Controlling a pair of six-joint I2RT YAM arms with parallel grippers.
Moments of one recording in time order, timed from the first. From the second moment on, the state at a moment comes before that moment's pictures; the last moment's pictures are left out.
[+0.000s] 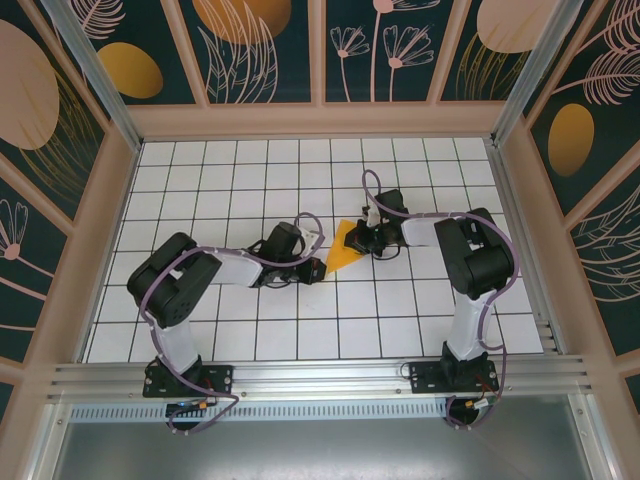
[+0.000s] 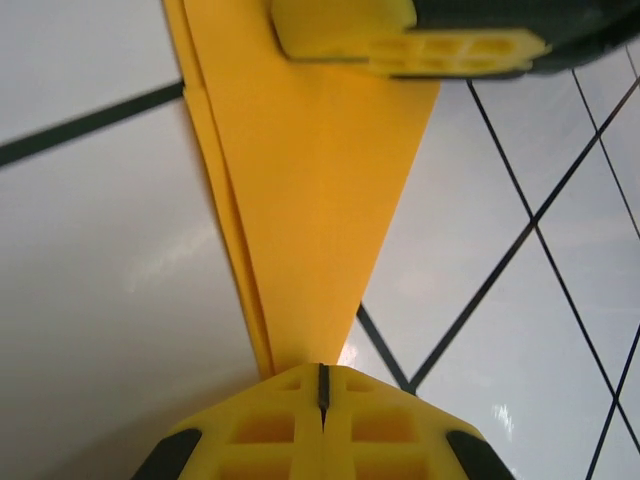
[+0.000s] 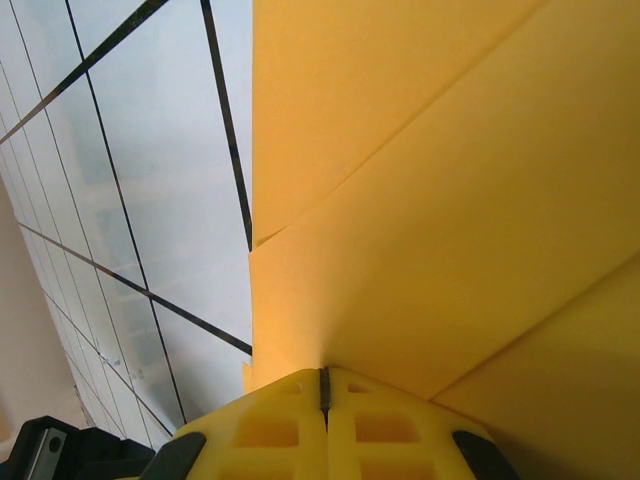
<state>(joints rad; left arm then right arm) -0.69 1.82 0.75 0.24 0.46 -0.43 0.39 1.94 0.98 -0.08 -0.63 0.70</state>
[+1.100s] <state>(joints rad) -0.70 1.89 0.84 0.25 0.42 -0.63 0.39 1.93 0.99 -0.09 -0.63 0.69</state>
